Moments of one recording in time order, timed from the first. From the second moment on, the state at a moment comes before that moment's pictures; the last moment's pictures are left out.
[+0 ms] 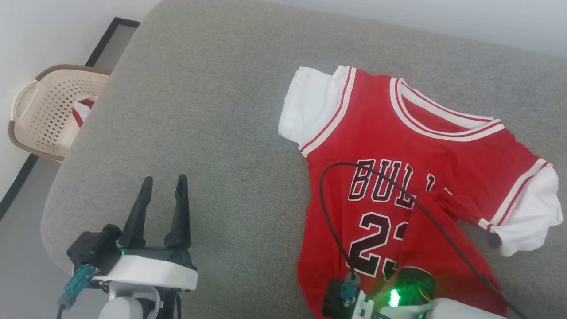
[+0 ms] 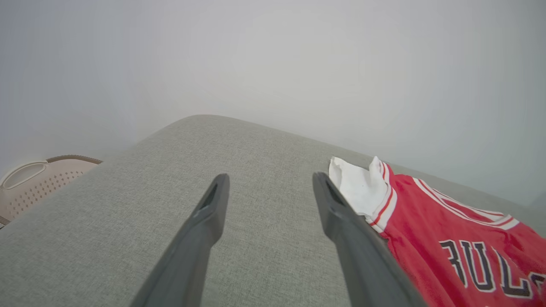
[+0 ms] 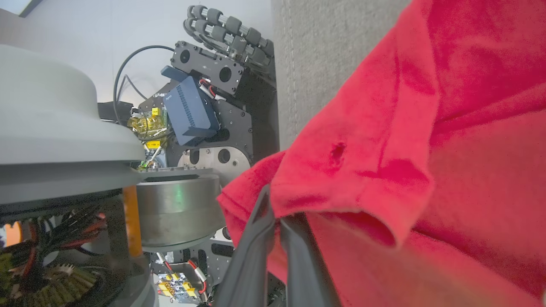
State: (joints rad) left arm -0.09 0.05 0.02 0.10 -0.36 -0.13 -0.26; right arm -0.46 -0.60 1.09 -0.19 0.87 0.13 0.90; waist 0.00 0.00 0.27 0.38
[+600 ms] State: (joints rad) left arm -0.08 0.05 0.03 0.09 -0.35 -0.13 -0.26; right arm -0.49 -0.75 0.77 -0.24 0.95 0.13 0.65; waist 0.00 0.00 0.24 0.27
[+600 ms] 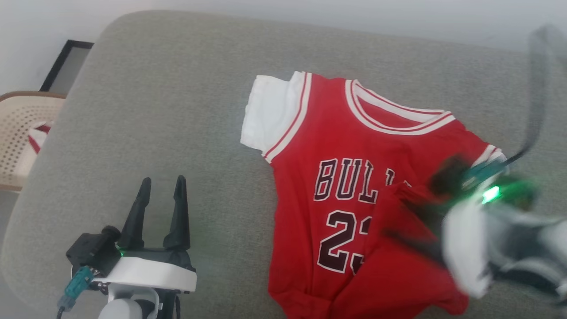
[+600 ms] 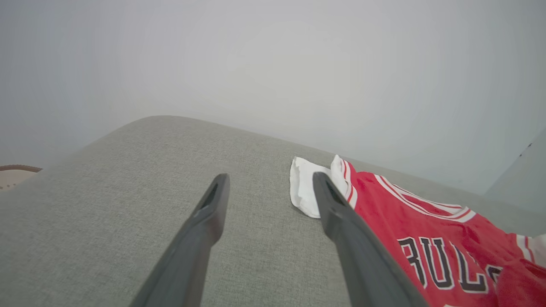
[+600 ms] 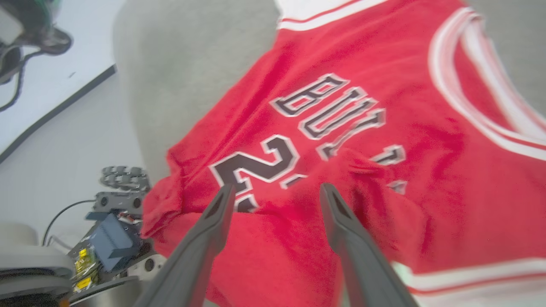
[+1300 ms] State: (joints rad) left arm -0.13 0.05 -0.04 0.11 -0.37 -0.13 -0.26; right arm -0.39 -0.86 0.29 0.07 0.91 0.13 0.79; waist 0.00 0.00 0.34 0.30
